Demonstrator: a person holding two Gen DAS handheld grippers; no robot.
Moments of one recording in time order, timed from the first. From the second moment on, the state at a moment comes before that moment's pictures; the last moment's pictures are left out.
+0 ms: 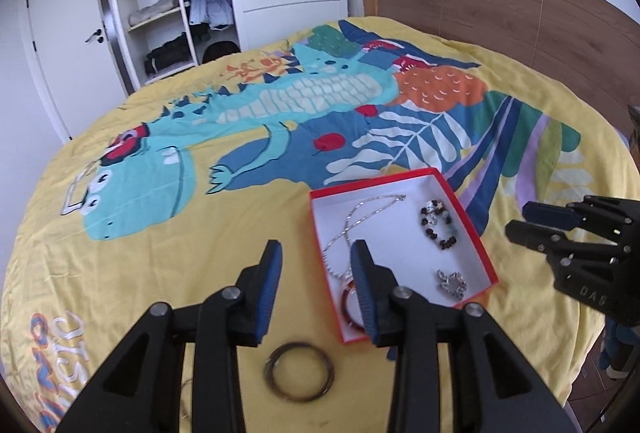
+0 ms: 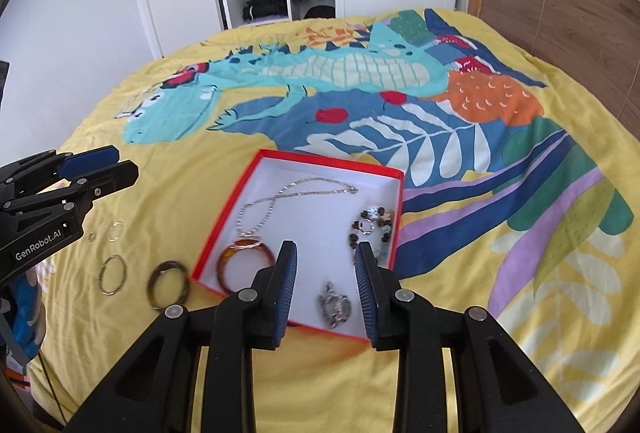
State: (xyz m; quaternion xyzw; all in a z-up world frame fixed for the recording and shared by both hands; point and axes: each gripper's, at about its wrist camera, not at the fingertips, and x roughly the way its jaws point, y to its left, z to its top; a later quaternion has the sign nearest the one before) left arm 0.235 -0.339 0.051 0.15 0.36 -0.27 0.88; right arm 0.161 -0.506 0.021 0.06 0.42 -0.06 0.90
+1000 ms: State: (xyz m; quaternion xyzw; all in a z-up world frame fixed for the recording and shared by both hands) left arm 0.141 0.034 0.121 0.05 0.34 -0.03 0.94; right arm 0.058 -0.384 0.122 0.06 0.34 -0.01 0.94
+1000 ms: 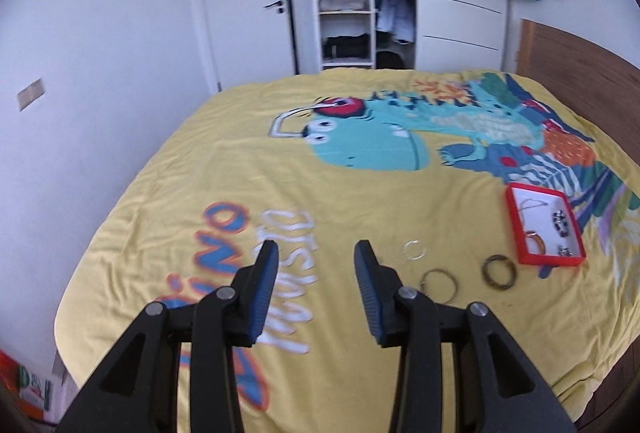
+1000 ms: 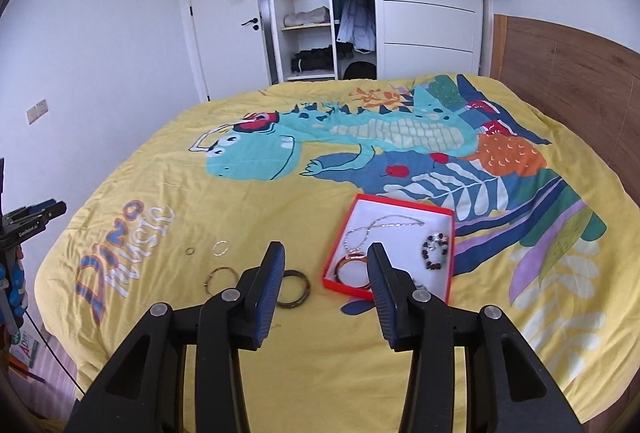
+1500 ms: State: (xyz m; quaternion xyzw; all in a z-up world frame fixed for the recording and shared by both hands) left arm 0.145 0.079 0.055 0.02 0.41 0.00 0.91; right arm 0.070 -0.356 0.082 0.06 0.38 0.00 0.92
